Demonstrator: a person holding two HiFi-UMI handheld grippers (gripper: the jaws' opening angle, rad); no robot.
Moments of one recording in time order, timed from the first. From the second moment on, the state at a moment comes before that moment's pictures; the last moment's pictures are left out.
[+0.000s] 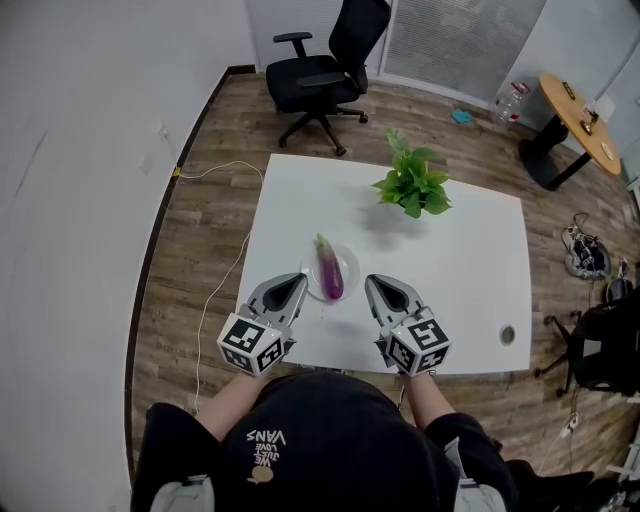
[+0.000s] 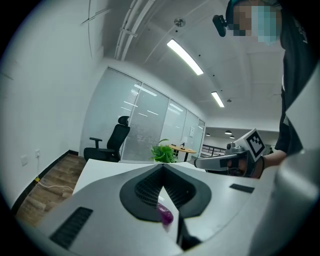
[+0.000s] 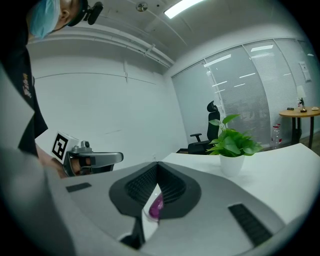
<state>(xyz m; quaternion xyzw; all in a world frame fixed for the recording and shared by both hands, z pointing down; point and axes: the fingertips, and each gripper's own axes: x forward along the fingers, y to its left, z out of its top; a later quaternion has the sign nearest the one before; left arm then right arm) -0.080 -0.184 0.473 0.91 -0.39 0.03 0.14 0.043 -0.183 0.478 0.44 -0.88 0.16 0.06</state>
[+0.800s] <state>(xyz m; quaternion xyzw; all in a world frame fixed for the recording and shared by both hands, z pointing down) -0.077 -0.181 0.474 0.91 -0.39 0.03 0.14 0.042 -0.180 0.477 0.44 -0.88 0.16 0.07</state>
